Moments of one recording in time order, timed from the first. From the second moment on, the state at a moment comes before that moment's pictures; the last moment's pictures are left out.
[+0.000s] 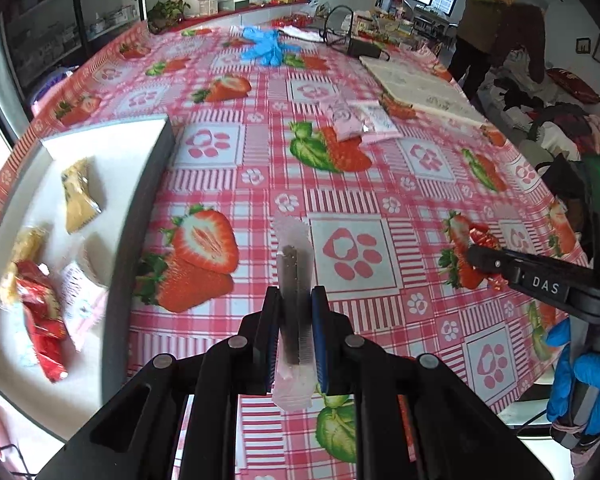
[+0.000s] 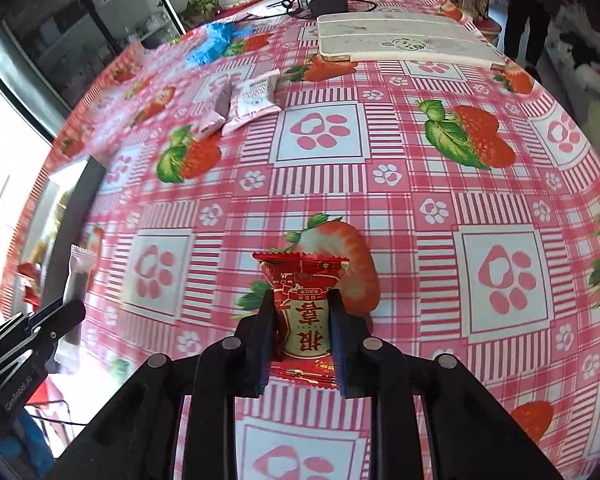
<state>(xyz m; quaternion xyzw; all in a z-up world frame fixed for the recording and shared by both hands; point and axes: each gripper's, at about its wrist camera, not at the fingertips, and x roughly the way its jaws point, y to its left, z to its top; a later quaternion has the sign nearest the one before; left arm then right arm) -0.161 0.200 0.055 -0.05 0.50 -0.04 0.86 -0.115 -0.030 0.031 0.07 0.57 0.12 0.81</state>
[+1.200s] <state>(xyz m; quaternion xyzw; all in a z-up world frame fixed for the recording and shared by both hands) -0.173 0.393 0.082 -0.07 0.49 0.10 0.86 -0.097 0.283 0.094 -0.01 0.56 0.37 0.74</state>
